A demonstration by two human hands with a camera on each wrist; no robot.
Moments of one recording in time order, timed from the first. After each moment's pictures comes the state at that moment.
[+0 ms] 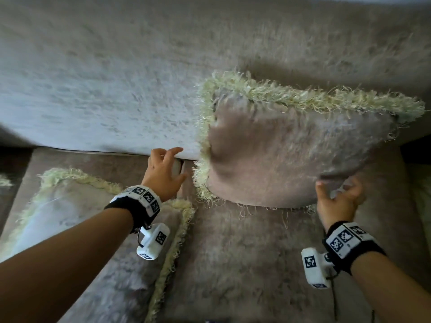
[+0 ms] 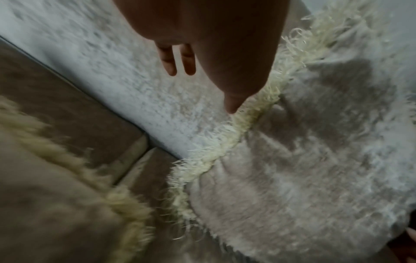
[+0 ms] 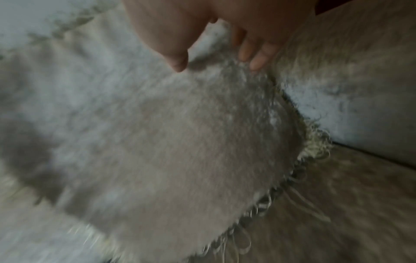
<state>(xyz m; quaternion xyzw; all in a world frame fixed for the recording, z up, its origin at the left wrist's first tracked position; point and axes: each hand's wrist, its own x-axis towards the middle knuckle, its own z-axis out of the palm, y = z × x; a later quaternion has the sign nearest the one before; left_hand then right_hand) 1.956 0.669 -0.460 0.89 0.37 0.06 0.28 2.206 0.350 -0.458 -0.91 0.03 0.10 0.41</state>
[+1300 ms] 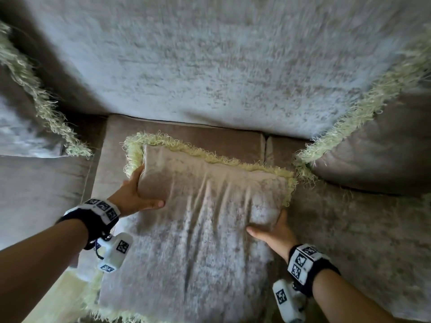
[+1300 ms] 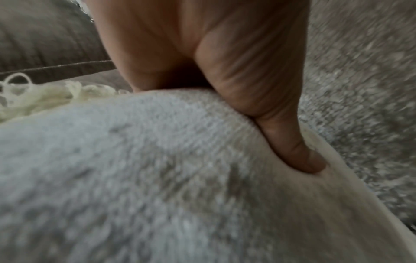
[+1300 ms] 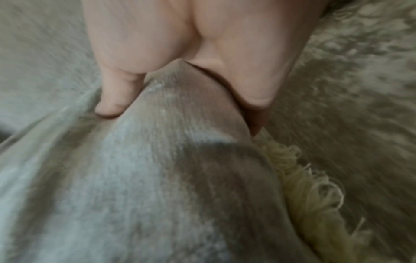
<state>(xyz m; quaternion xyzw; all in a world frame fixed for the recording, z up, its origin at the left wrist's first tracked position) 1.592 0.886 -0.548 0.67 0.52 -0.17 0.50 1.847 0.563 -0.529 -0.78 0.00 0.55 0.30</state>
